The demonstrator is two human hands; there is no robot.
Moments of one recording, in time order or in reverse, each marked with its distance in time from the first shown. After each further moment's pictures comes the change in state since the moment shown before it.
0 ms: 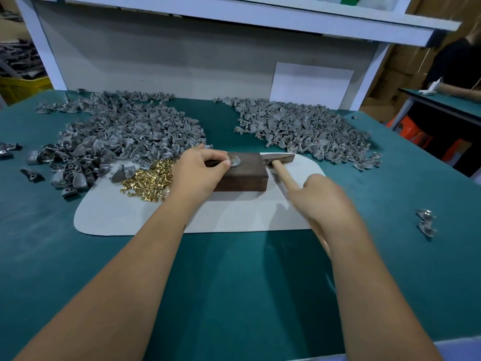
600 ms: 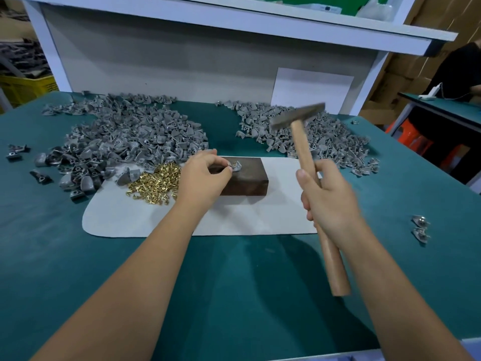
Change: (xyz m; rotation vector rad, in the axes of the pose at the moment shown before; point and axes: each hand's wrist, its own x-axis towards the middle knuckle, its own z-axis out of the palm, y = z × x) left_hand -0.007 0.007 0.004 0.052 0.056 -0.026; right_hand -0.021 0.007 -0.017 0.689 0.077 -0.214
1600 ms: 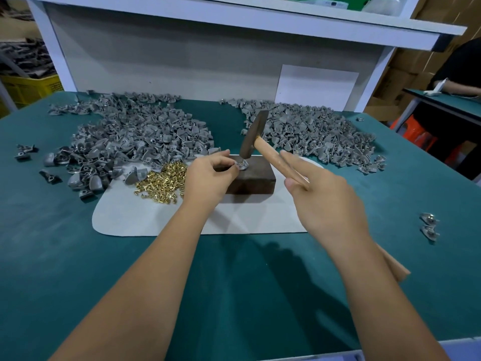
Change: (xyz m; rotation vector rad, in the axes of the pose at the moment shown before) left_hand 0.001 -0.002 -0.001 -0.193 -0.033 -0.029; right_hand -0.022 -0.031 0.012 -0.481 -0.005 -0.074
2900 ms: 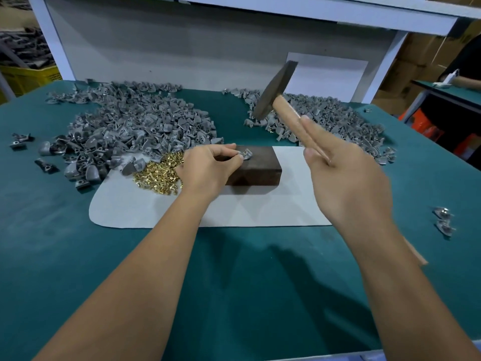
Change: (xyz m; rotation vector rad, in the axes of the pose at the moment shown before) left_hand 0.002 -0.001 -0.003 0.179 0.066 -0.084; right_hand 0.008 -0.004 -0.008 -0.003 0.105 -0.005
